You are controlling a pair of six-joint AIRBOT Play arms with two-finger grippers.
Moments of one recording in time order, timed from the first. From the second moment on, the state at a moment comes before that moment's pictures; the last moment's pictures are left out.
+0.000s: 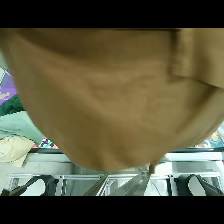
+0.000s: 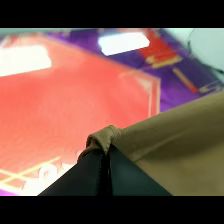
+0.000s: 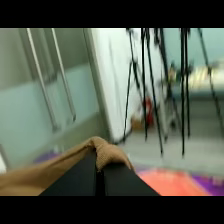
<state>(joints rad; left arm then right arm) 0.38 -1.17 1.77 0.56 -1.46 -1.08 -0.53 -0.84 1.28 -0.08 1.06 0.67</state>
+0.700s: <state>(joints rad) 0.31 -1.94 2.01 0.73 -1.40 -1.17 -0.32 -1.39 1.25 -0.44 0.75 0.71</state>
